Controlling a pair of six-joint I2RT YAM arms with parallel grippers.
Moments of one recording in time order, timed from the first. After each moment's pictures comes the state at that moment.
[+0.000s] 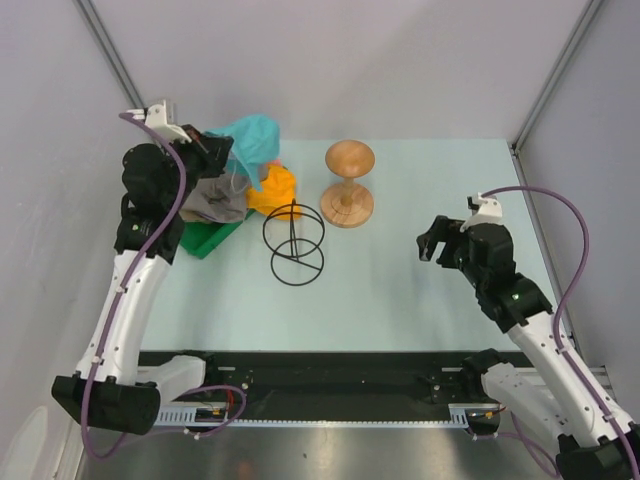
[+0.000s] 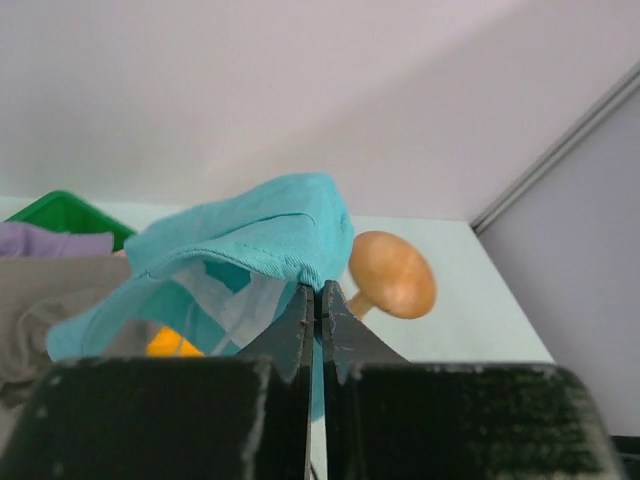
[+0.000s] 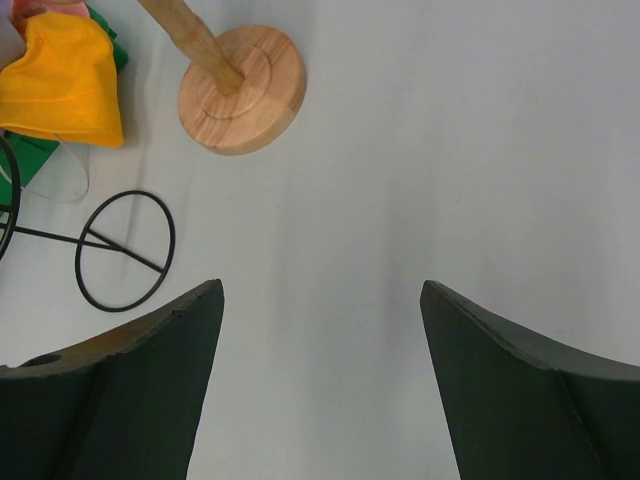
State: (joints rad) left arm -0.12 1.11 1.27 -0.13 0.19 -0.42; right arm 0.39 0.76 0.77 -0.43 0.16 0.41
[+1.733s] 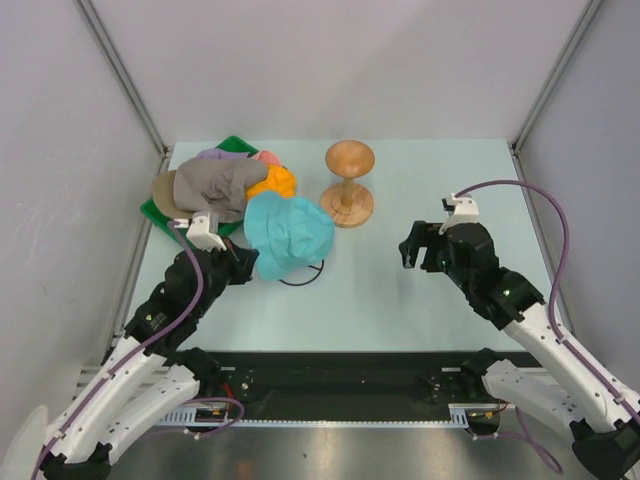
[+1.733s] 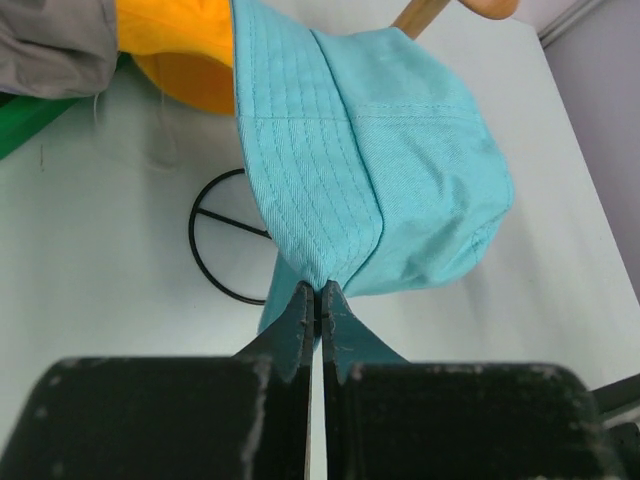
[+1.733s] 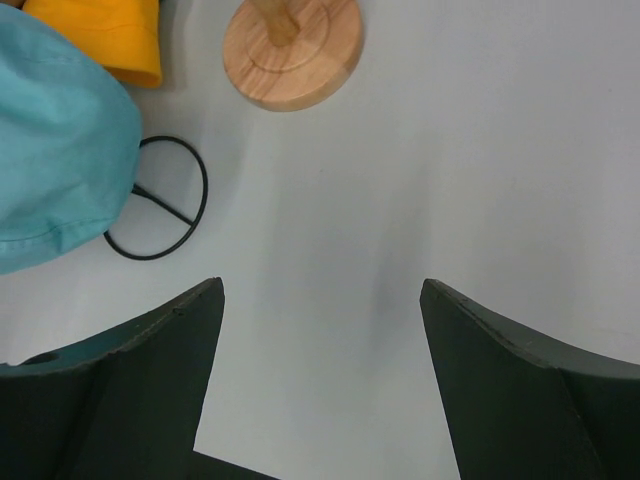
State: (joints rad) left arm -0.60 0.58 0.72 -0.45 -0.23 -0.56; right arm 0.57 0.80 0.83 -0.49 0.23 0.42
